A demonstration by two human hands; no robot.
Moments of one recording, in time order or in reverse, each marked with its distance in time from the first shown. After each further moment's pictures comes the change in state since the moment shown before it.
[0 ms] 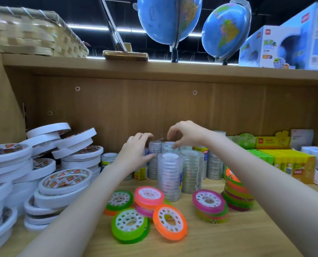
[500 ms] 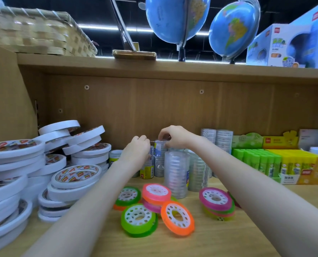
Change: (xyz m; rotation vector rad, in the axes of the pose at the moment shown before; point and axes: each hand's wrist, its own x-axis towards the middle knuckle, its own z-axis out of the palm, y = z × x) left_hand -0.002 -0.005 0.000 0.348 -0.083 -0.019; right_hand 0.028 -0.028 0.031 0.077 -0.025 0.051
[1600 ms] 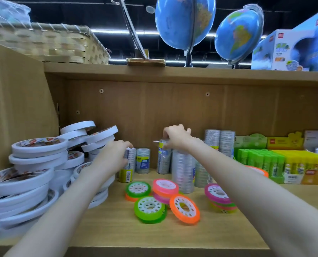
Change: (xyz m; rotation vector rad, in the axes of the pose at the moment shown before) left_hand -0.069 -0.046 -0.048 -0.125 -0.026 -0.197; right_hand 0.003 -0.029 0.013 -0.146 0.073 0.149
